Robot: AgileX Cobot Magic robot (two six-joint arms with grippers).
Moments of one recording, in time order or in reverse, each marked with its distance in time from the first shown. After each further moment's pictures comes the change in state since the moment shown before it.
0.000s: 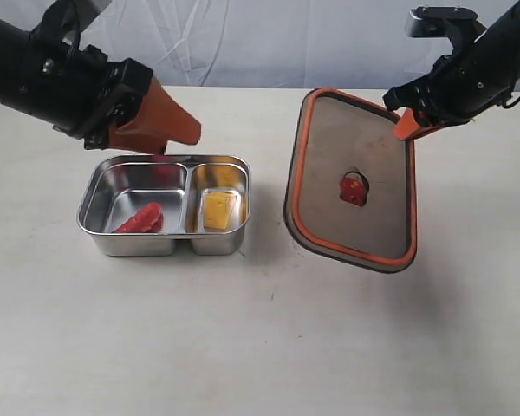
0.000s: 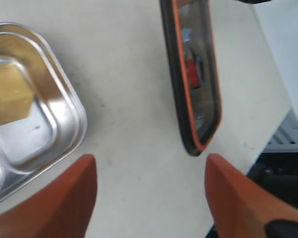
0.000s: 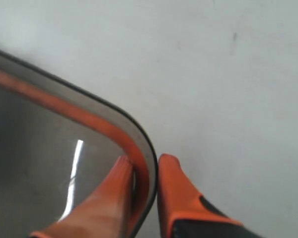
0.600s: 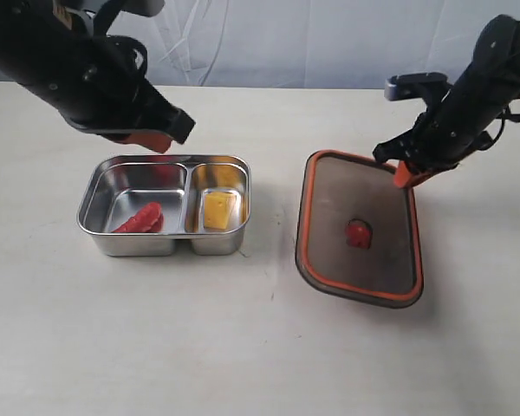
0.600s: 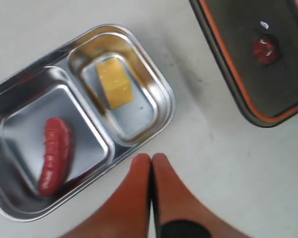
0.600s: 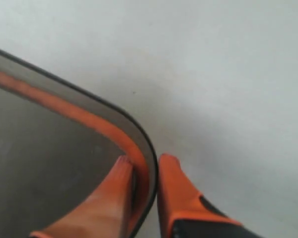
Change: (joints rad) left arm -0.315 -0.069 -0.140 0.799 -0.120 -0.528; right arm 0.022 0.180 0.000 -0.153 -0.037 0.085
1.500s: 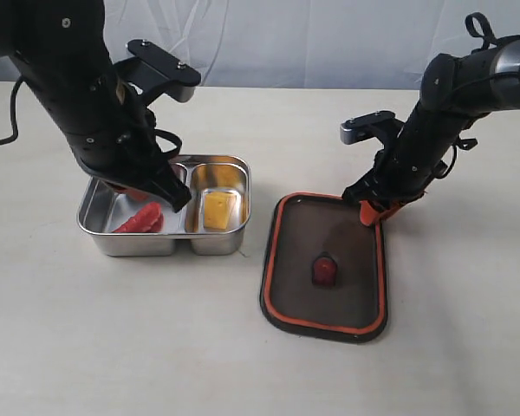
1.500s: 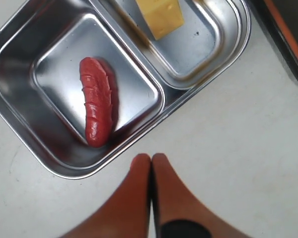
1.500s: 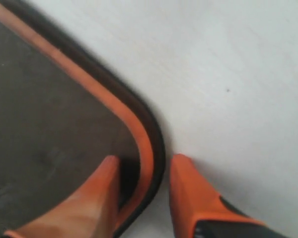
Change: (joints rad) left arm -0.086 0.164 -0.005 0.307 0.109 -0.098; right arm 0.106 0.111 0.006 -0.008 0.003 -0.100
